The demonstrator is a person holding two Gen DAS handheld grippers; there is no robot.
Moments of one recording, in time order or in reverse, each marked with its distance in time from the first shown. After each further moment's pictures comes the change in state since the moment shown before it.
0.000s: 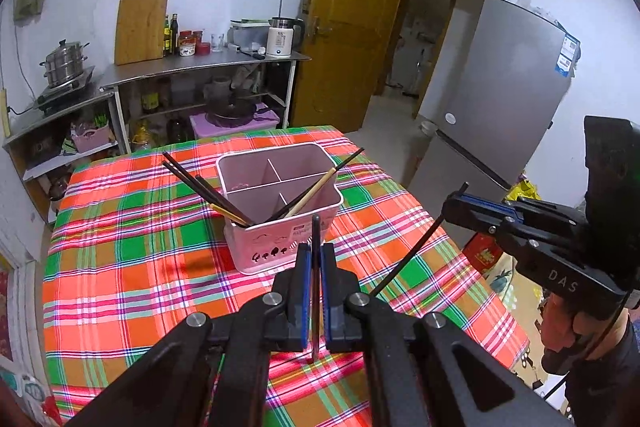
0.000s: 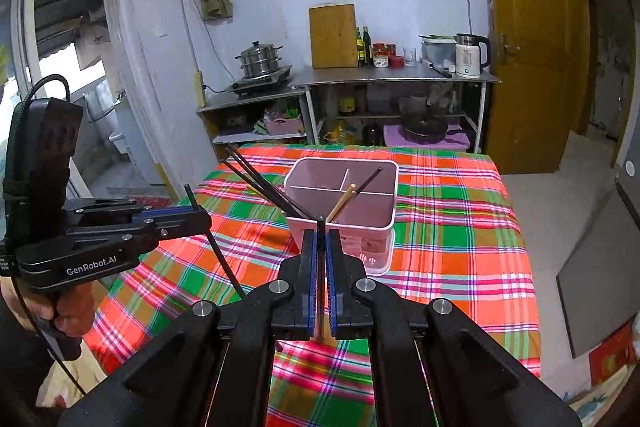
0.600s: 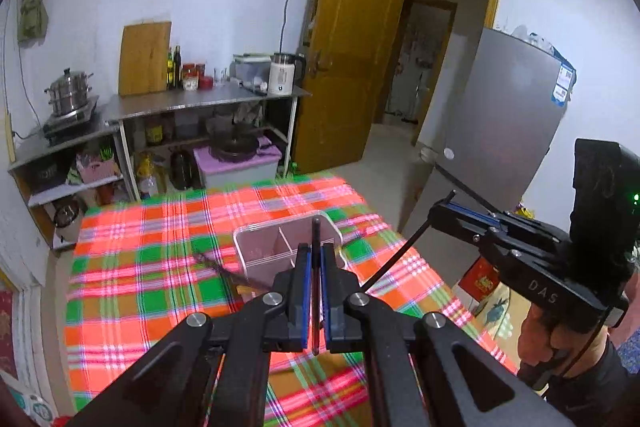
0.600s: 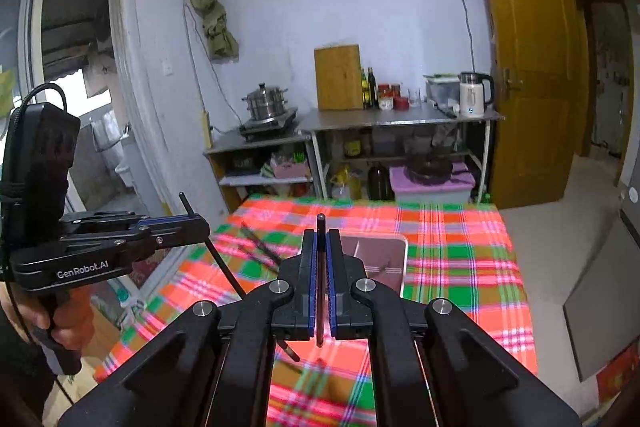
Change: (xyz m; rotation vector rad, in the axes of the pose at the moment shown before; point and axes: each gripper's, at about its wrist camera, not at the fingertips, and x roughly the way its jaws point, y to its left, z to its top) left arm -0.045 0.007 0.073 0.014 -0.108 0.009; right arm -0.010 0.005 0.065 0.010 -0.149 0.019
